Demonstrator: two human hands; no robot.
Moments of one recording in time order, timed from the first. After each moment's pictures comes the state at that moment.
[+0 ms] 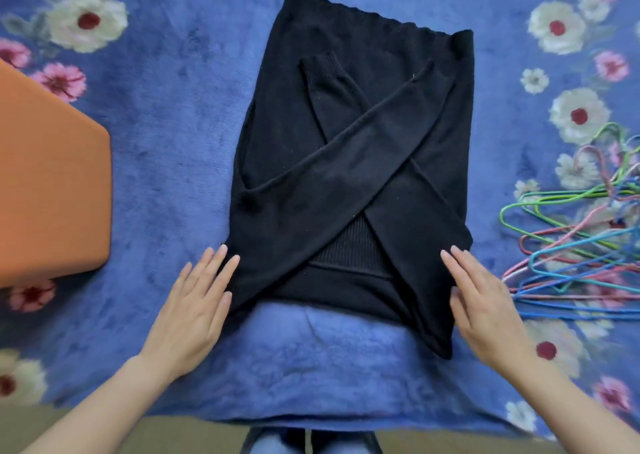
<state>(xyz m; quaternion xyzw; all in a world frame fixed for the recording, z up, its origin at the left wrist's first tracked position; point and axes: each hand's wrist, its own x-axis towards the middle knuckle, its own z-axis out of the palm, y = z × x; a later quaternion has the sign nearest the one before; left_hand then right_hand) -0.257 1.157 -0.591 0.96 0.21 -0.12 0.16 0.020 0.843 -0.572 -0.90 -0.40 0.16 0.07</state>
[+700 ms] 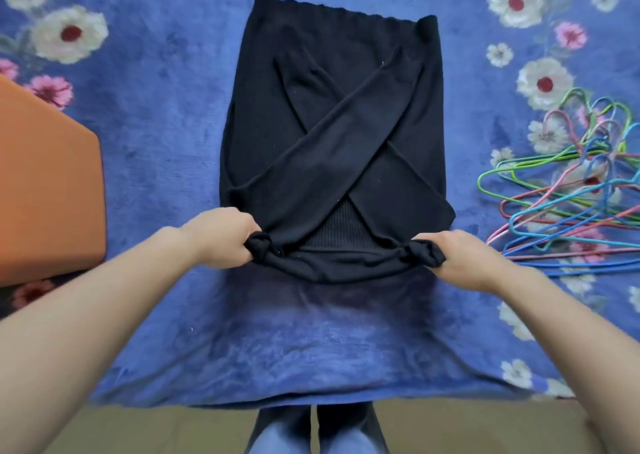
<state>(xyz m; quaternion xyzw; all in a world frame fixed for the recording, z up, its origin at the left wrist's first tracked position) -0.138 1.188 -0.545 0.91 0.09 -0.37 0.16 0.039 0.882 -0.535 -0.85 -0.36 0.38 -0.01</state>
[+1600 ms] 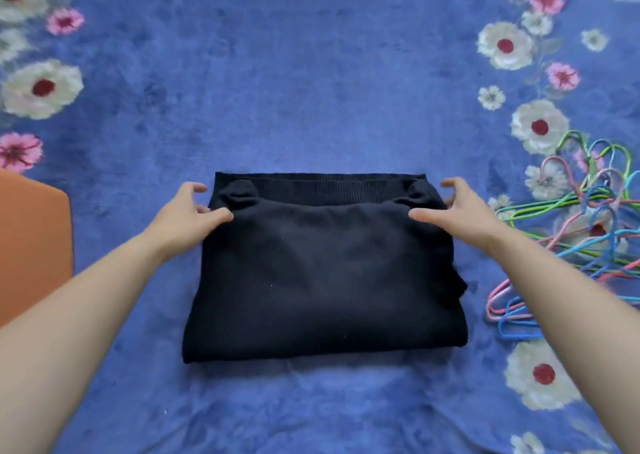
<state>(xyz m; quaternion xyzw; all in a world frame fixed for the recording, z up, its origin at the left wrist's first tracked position) -0.068 1.244 -0.543 0.72 0.50 -0.16 0.45 0.152 0.942 -0.541 -0.89 -0.03 0.37 0.26</state>
